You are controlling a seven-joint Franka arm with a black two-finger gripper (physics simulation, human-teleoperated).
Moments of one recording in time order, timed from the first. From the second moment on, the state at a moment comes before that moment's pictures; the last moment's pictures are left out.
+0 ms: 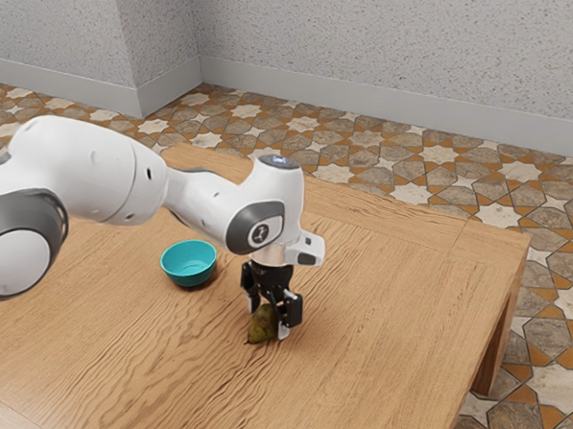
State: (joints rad) arm -0.31 0.53 0.08 -1.79 -0.04 2.15 0.12
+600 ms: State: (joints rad) arm -0.32 0.53 0.09 -1.79 -0.03 2.14 0.14
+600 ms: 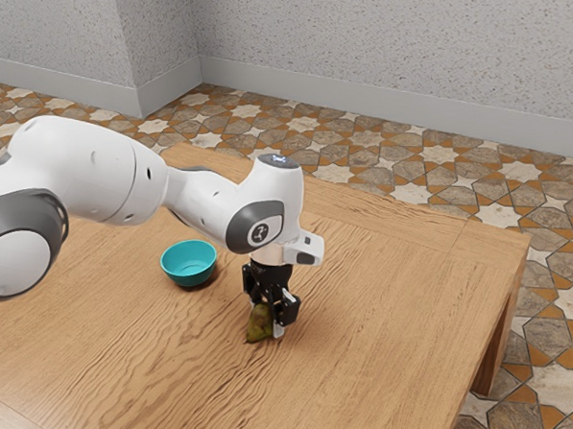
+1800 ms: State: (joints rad) arm -0.06 0.46 0.18 -1.64 0.02 1.94 0.25
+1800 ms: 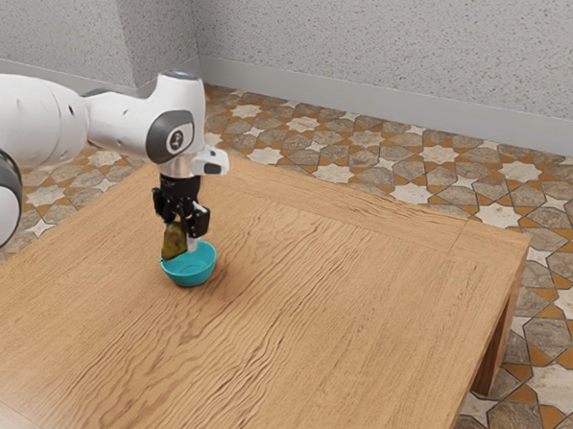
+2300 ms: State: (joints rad) arm -0.05 0.52 0.18 -1.60 0.01 1.93 0.35
